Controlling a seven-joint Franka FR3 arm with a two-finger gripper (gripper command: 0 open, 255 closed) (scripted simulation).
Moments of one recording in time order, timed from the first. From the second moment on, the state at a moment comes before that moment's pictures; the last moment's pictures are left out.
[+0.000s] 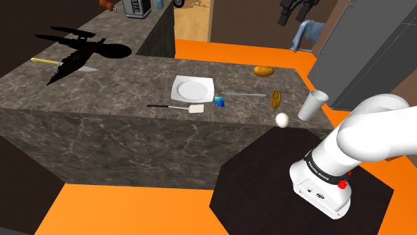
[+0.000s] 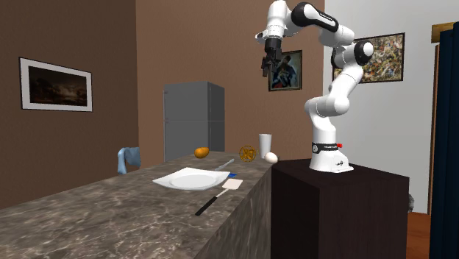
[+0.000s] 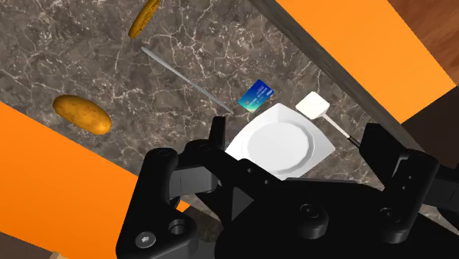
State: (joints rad) arm 0.00 -0.79 -0.01 -2.27 -0.01 1.61 0.02
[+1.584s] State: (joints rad) arm 0.15 -0.16 -0.02 -2.29 0.07 2.25 -0.32
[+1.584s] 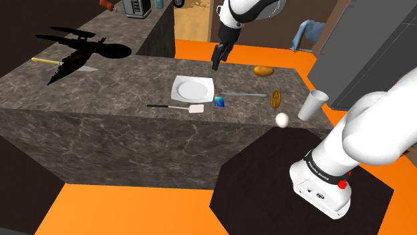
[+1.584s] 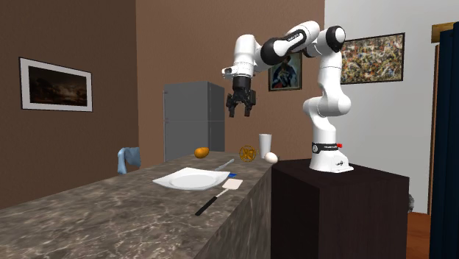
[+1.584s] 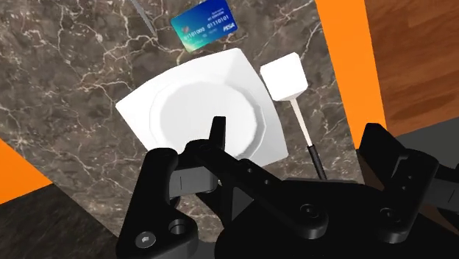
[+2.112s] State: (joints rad) arm 0.19 0.12 0.01 -2.15 0.11 2.38 -0.44
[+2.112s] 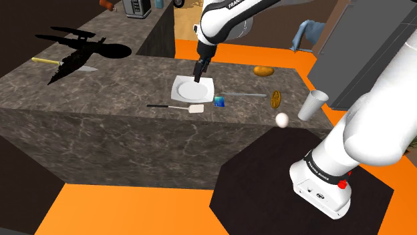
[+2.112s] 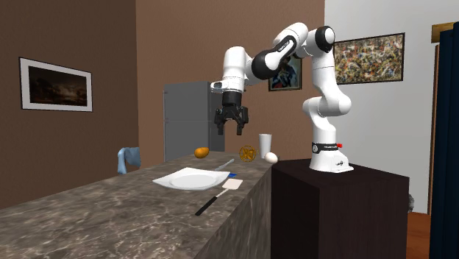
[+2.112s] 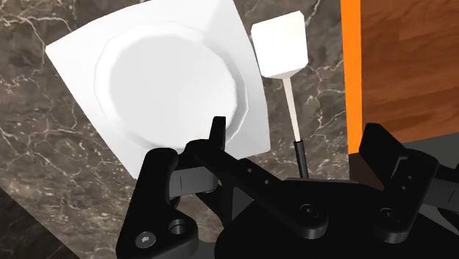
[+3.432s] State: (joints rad) arm 0.26 0.70 0.10 -1.70 0.09 2.50 -0.60
